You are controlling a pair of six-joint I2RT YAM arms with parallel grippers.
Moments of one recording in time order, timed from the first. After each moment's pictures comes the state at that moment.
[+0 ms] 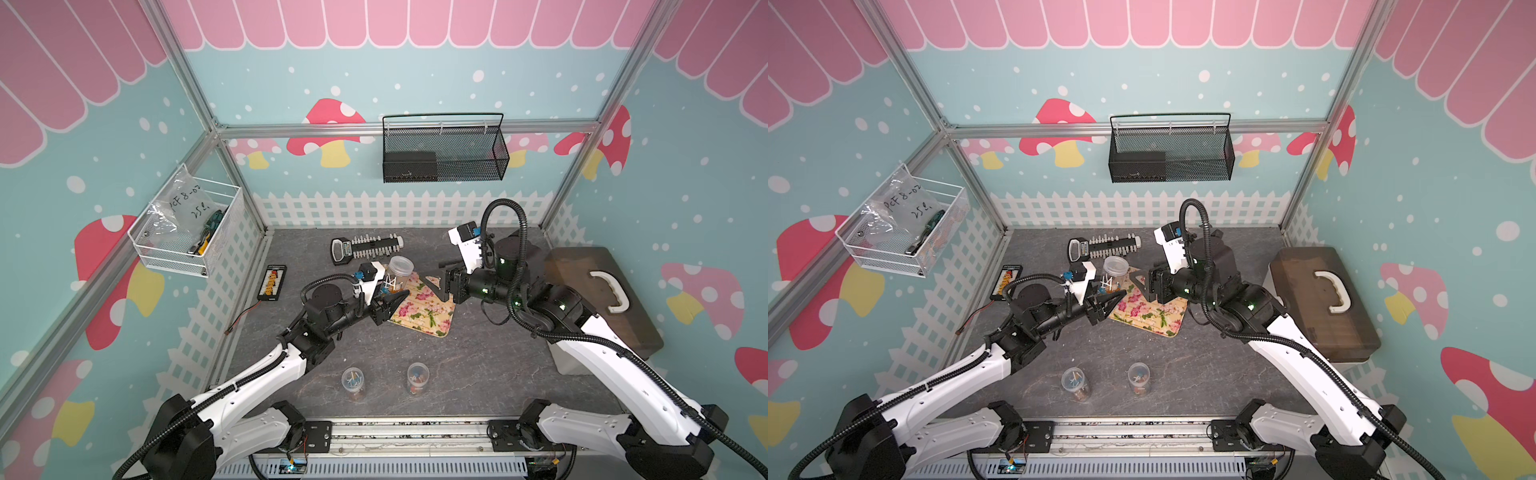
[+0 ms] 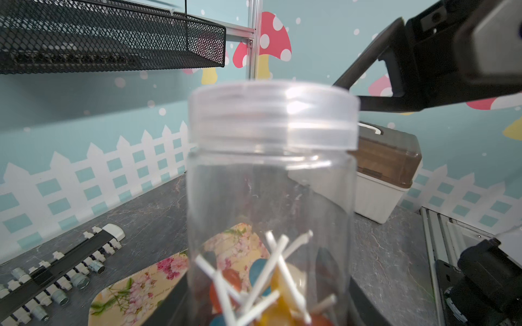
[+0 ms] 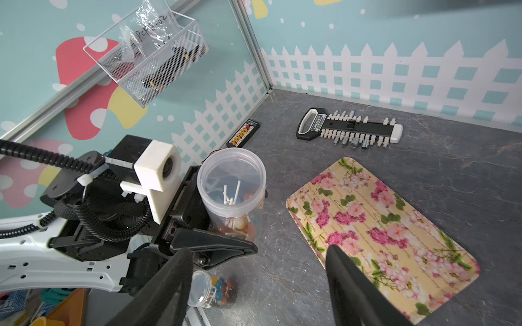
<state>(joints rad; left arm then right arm) -0.62 1.09 0.66 0.41 0.35 -0.09 0.70 1.14 1.35 -0.56 -0.24 0.35</state>
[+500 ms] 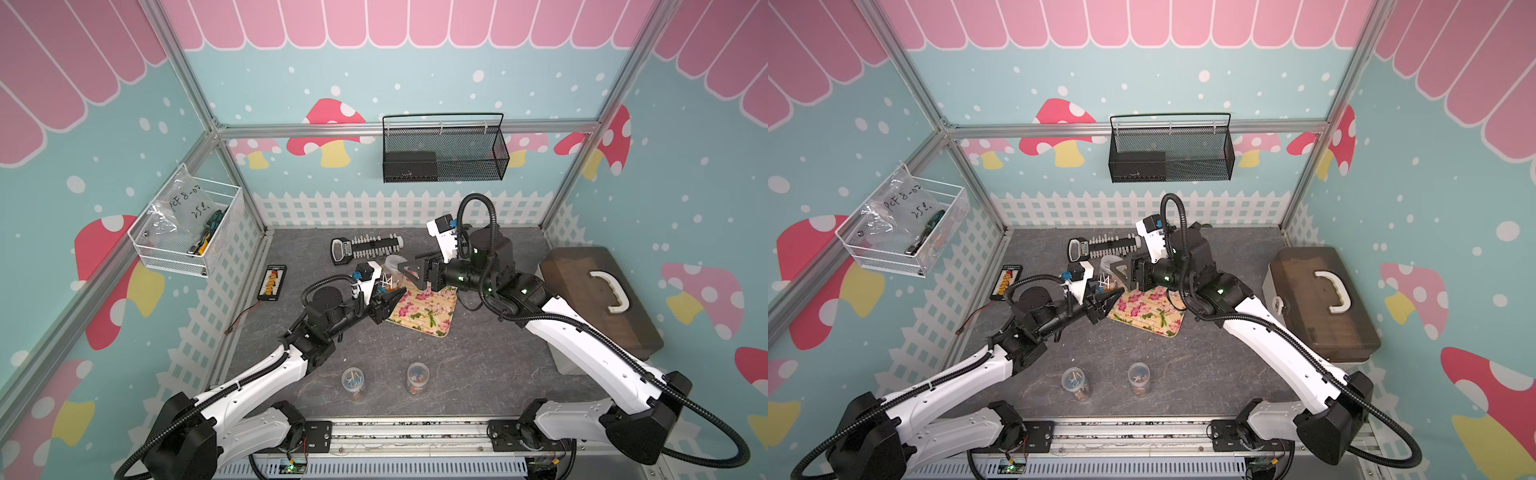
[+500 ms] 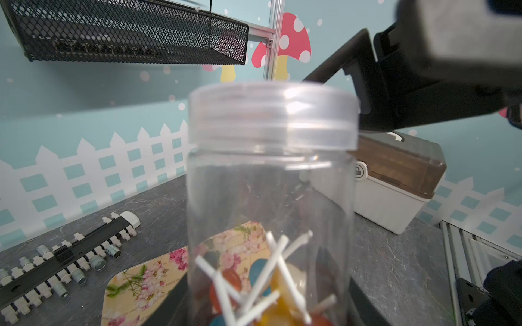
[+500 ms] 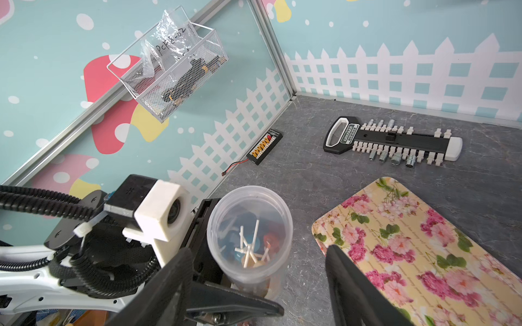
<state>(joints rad) -0.62 1.10 0.63 0.44 0.28 -0.11 0.70 1.31 1.35 -0.34 -0.35 0.41</state>
